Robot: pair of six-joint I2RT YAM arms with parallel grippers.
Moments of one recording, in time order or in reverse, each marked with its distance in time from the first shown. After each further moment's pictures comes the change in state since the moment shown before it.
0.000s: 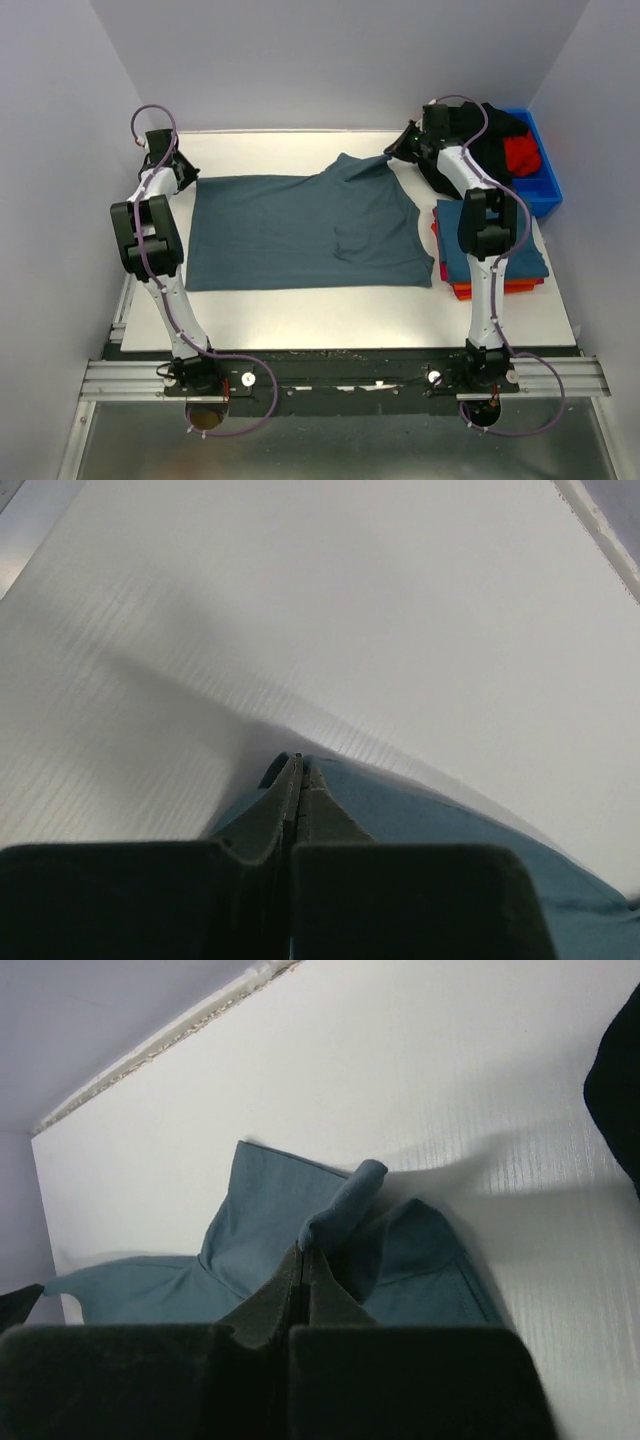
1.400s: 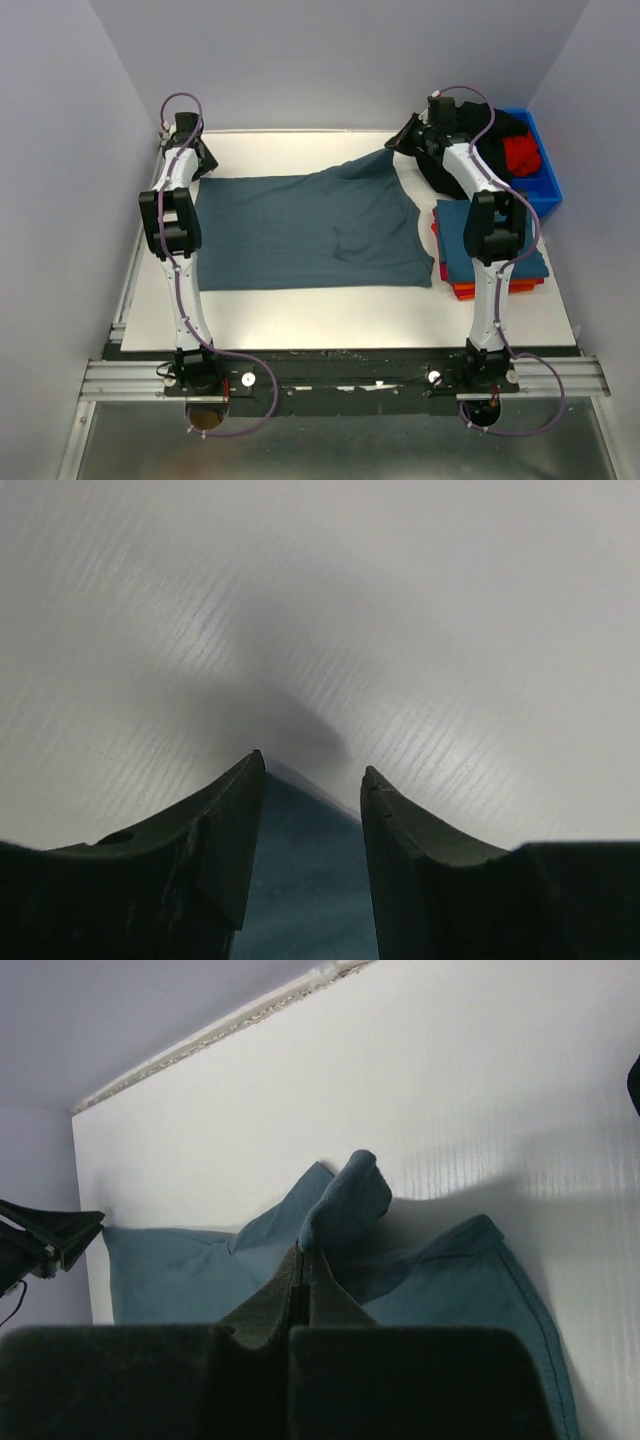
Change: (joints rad) left arm -0.095 0.320 0.512 -0.325 -0.179 0.071; right arm 0.000 -0.114 -0.060 -0.001 -0.039 -0.023
